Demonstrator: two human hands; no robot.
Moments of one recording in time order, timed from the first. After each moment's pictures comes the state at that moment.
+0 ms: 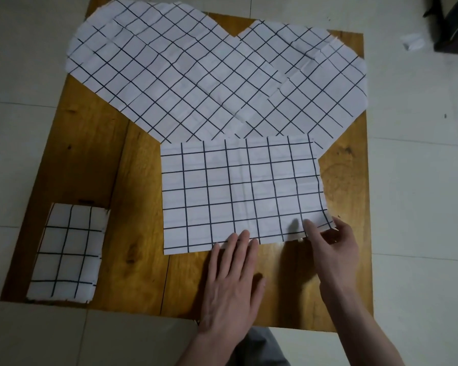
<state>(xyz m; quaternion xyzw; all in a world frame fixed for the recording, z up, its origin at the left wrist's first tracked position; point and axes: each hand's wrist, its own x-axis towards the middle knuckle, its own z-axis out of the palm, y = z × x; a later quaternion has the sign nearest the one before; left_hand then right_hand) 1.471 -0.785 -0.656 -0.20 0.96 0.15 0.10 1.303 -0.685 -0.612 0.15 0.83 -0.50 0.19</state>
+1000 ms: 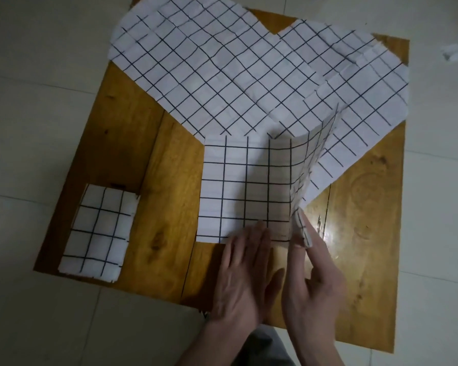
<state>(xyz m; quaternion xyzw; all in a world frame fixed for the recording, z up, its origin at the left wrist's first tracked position) 1.467 -0.805 -0.639 -0.24 0.95 0.20 0.07 1.392 -0.742 -0.566 -0.13 0.81 -0.56 0.10</state>
